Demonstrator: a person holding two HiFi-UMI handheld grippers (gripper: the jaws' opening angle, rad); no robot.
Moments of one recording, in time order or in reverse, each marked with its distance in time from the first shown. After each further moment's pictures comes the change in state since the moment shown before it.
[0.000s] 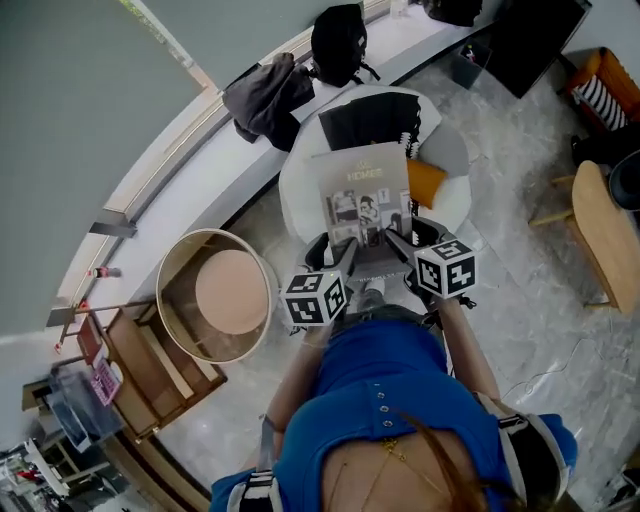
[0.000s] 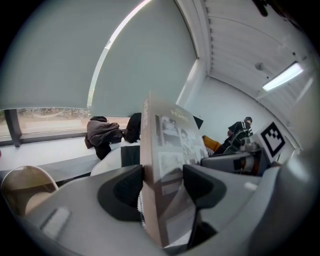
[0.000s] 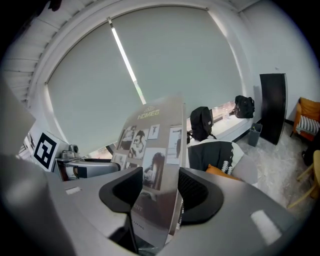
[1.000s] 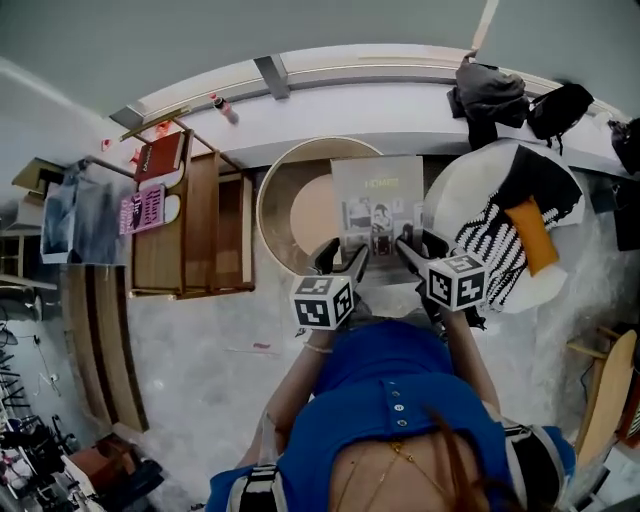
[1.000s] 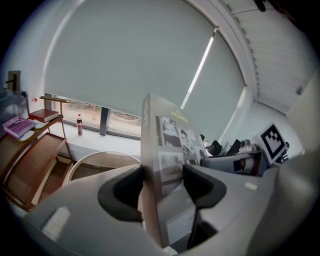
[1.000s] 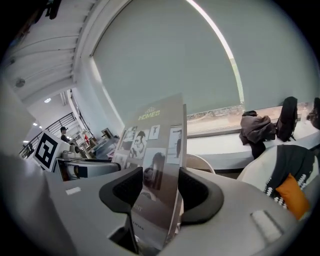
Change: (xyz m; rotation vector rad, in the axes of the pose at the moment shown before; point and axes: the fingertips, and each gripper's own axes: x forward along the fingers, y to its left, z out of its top) left arm -0.409 0.354 -0.126 -0.327 -0.190 0.437; right arm 0.181 0.514 -0.097 -0.312 0.202 0.442
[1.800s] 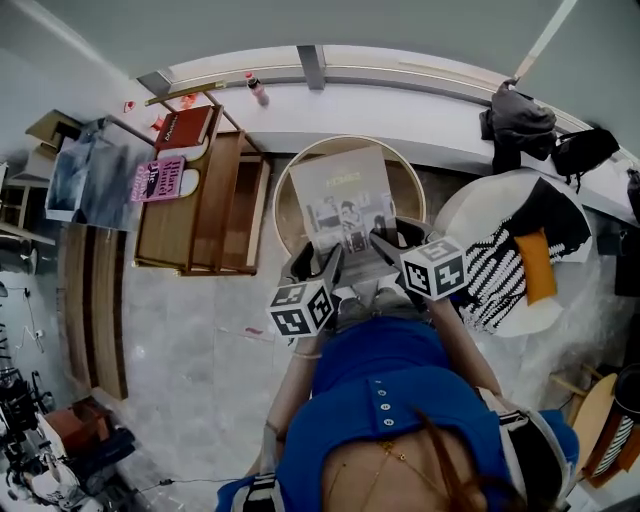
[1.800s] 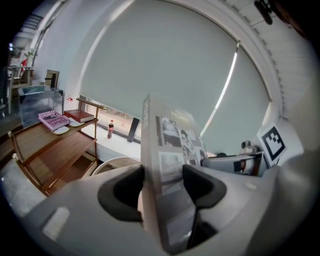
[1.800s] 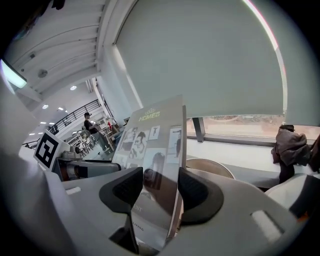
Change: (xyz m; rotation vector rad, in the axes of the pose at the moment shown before) left arm -0.064 0.092 0.024 -0.187 -0.145 0.230; right arm 0.078 0.090 0.048 -0.210 0.092 0.218
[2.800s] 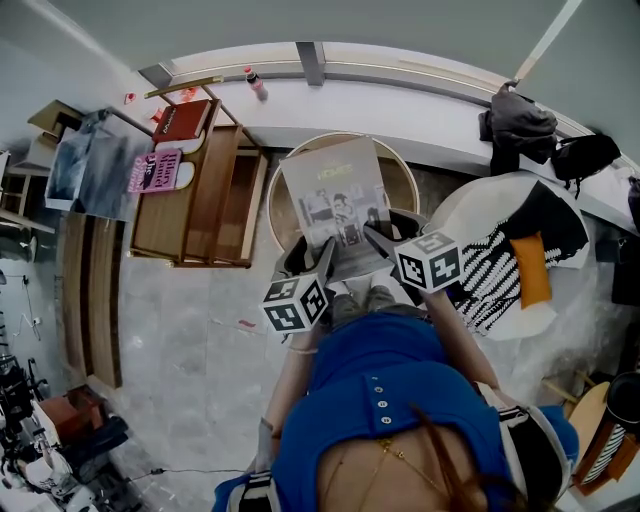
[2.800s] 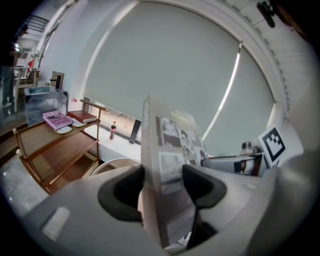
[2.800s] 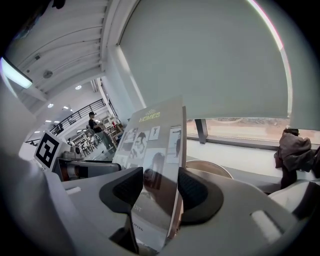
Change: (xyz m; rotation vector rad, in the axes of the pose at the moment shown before) left arm -0.001 -0.017 0.005 -0.029 -0.030 0.042; right arm -0.012 -0.010 0.010 -0.035 0.001 0.042
